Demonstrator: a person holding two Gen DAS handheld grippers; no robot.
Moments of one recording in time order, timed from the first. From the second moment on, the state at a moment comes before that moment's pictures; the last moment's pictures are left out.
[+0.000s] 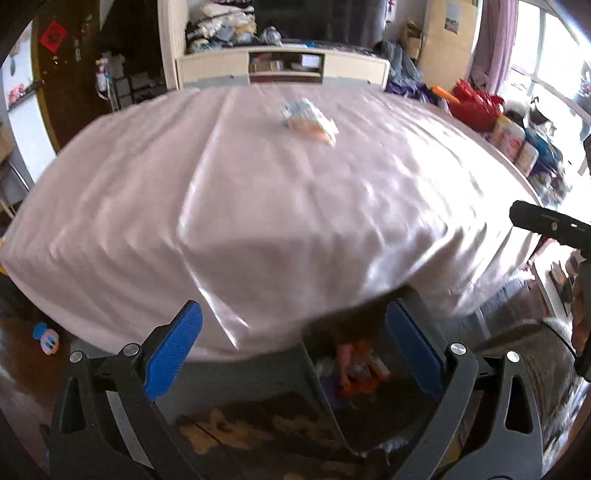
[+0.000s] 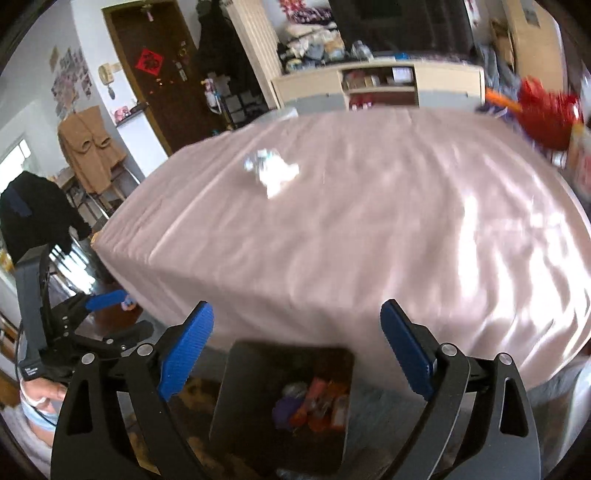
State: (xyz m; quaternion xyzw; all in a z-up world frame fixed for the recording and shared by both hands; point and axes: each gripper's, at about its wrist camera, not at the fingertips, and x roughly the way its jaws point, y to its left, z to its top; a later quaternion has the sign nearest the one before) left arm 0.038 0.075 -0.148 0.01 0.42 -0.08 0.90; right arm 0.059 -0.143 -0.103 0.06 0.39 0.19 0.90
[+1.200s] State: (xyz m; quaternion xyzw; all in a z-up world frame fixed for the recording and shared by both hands) left arm 0.239 0.101 -0.095 0.06 0.39 -0.08 0.91; right arm 0.245 -0.010 -0.140 -0.05 0.42 0.22 0.88
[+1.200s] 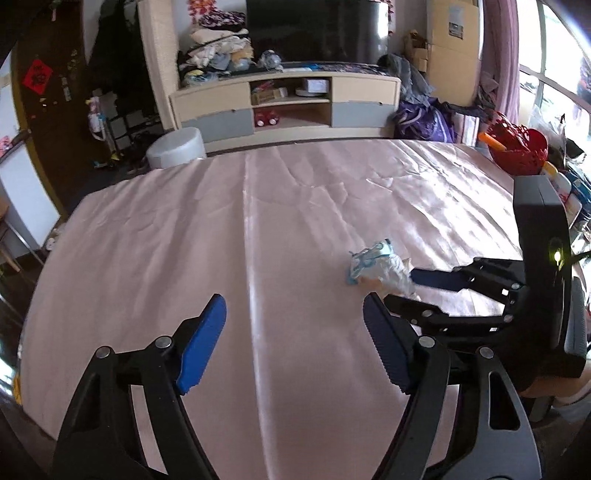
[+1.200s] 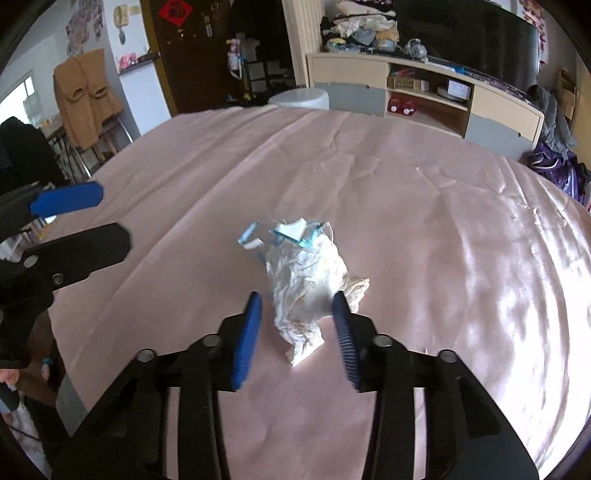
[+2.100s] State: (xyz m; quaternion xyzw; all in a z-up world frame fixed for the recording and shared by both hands) left arm 0.291 0.054 -0.135 0.07 0.43 -0.15 0.89; right arm 0.250 -0.029 -0.137 -0.05 0.43 0.22 0.87
